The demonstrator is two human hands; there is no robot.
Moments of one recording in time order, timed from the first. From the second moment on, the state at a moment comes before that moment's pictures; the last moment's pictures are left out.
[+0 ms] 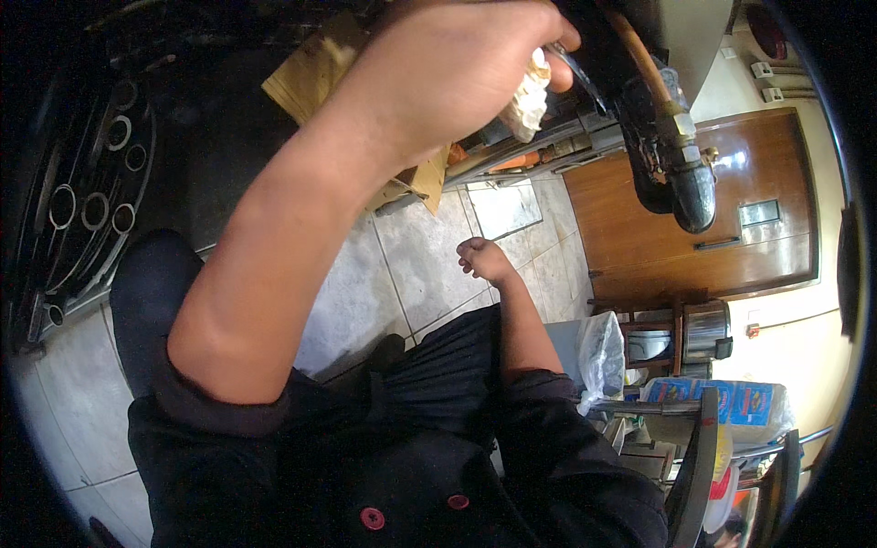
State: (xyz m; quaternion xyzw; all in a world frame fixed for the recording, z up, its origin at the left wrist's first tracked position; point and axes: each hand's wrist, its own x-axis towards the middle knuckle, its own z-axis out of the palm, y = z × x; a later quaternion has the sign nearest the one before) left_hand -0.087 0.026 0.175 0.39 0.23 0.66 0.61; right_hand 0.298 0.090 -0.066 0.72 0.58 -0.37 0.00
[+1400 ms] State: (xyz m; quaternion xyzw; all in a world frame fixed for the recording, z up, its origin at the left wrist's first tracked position) left_hand -0.063 0.032 0.136 0.46 0.06 0.75 0.48; right_hand 0.272 0.085 -0.044 0.72 0.60 -0.36 0.05
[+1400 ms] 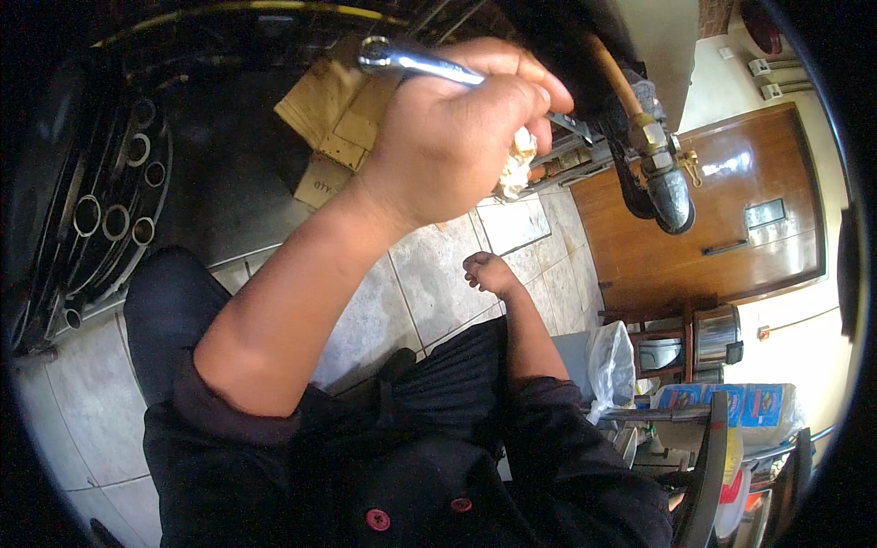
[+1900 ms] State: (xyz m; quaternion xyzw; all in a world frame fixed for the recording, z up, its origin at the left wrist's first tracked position) left_hand -0.073 0.063 0.139 0.49 0.03 0.70 0.53; right_hand 0.294 0.087 -0.063 0.72 0.59 -0.37 0.01
